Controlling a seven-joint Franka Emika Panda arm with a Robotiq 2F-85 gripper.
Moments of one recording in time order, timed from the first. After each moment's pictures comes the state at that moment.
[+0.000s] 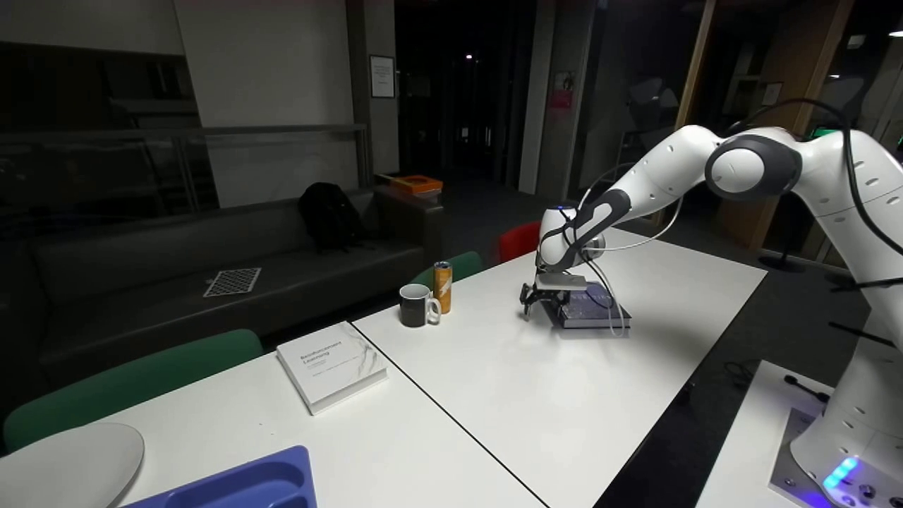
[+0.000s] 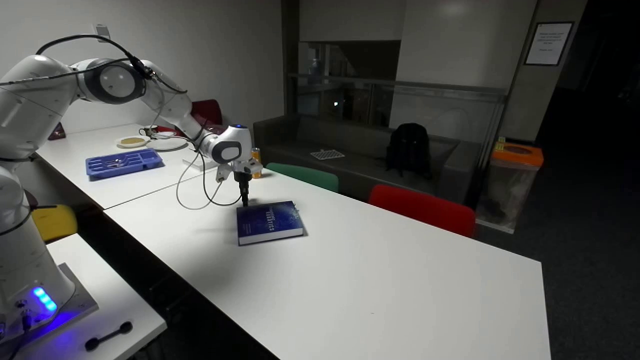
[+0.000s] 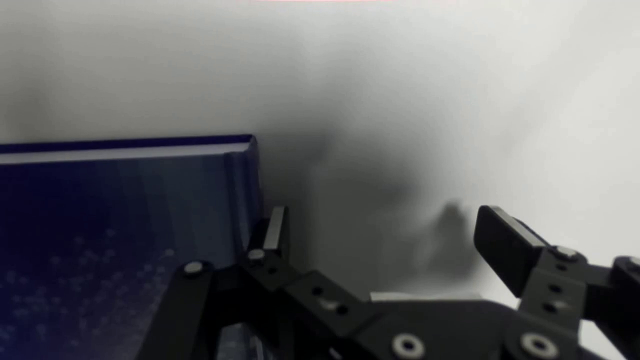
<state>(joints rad) 0.05 0.74 -0.10 -1.75 0.14 2.51 0.57</state>
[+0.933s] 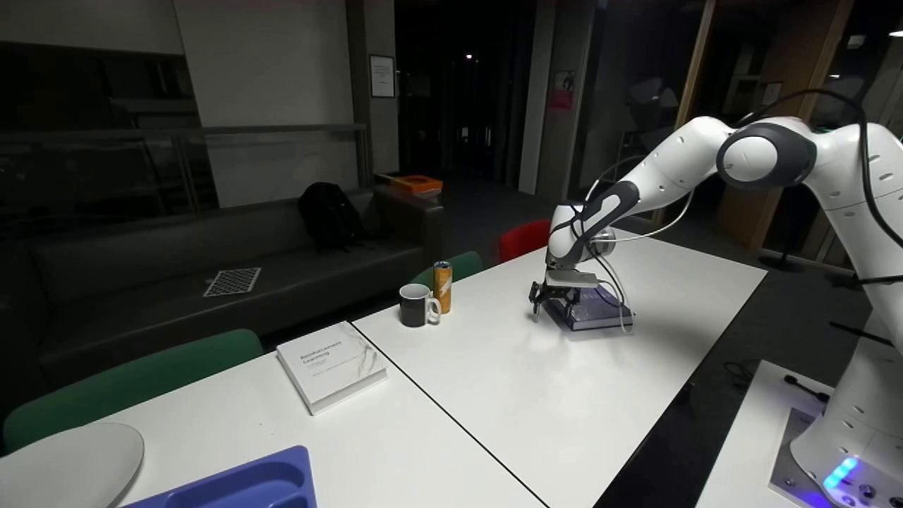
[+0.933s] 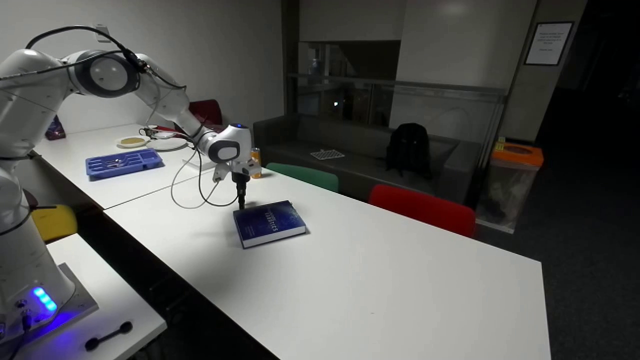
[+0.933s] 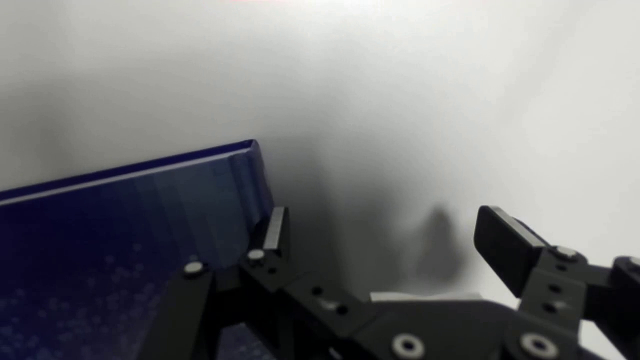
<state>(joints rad) 0.02 0.67 -0.09 -1.84 0.20 2.49 0.51</state>
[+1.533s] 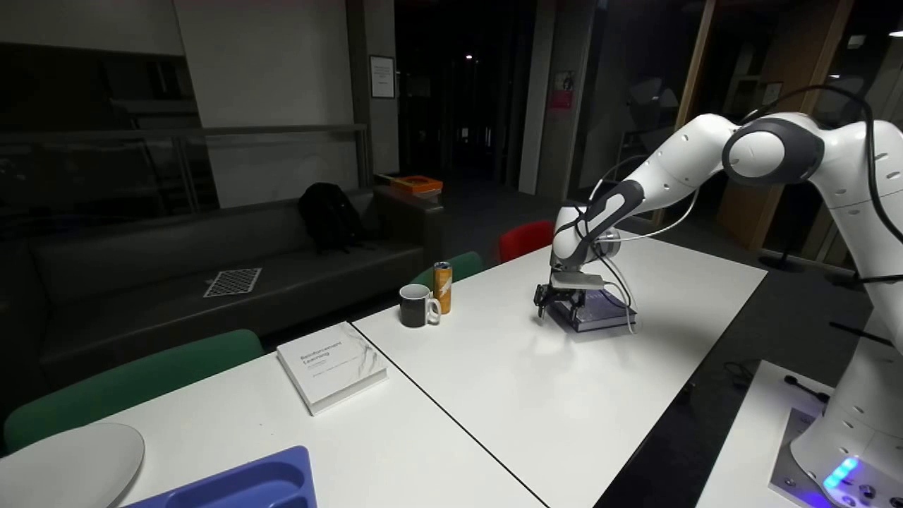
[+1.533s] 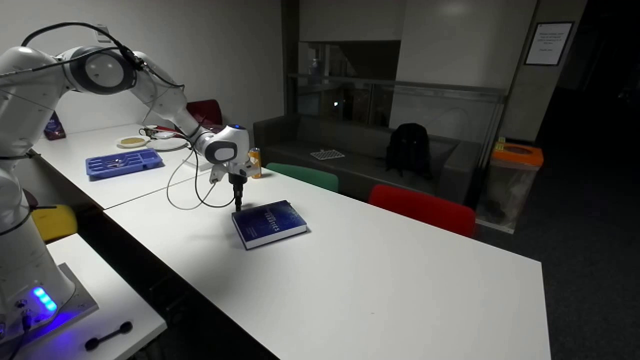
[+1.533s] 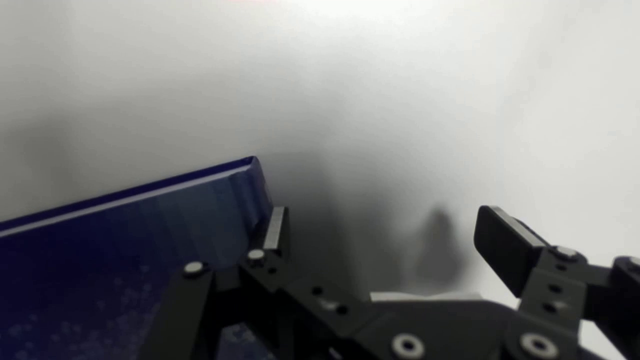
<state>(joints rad) 0.02 0.64 -0.09 -1.89 0.21 2.49 0.48</state>
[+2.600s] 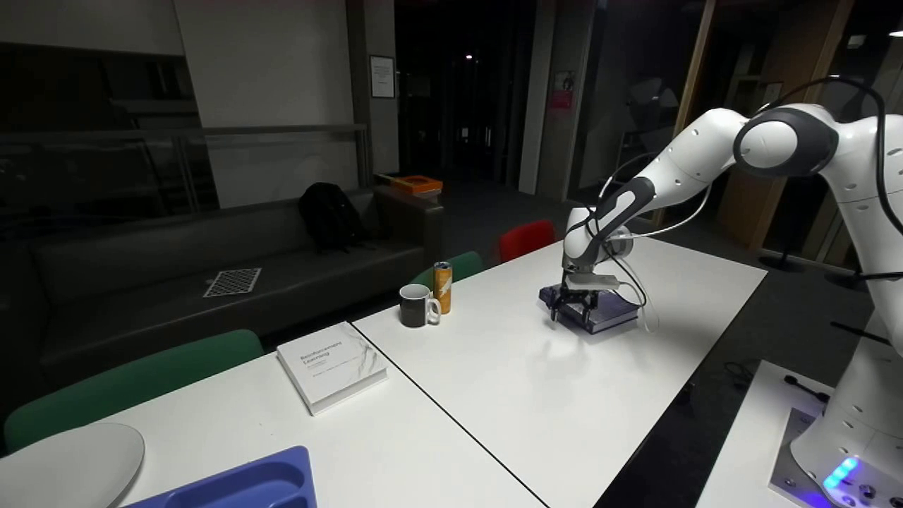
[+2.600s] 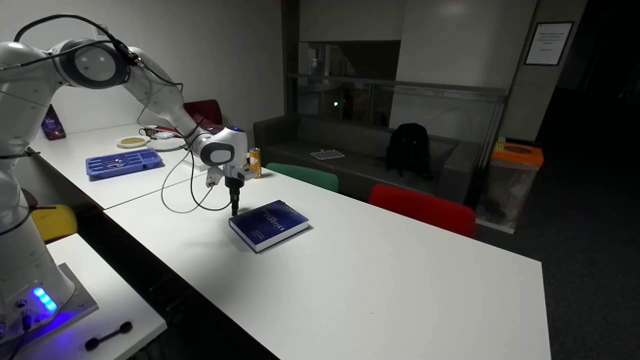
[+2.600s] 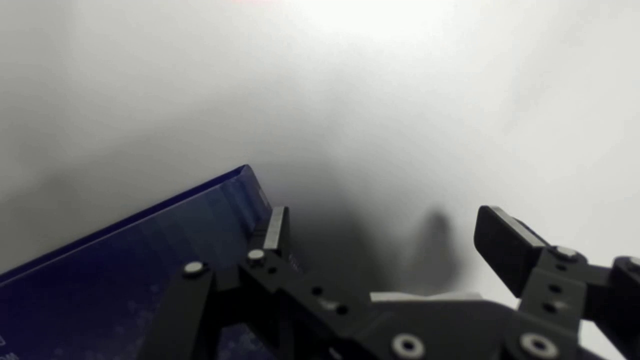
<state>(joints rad) -0.01 0.58 -0.09 -1.99 0.21 2.49 0.39</state>
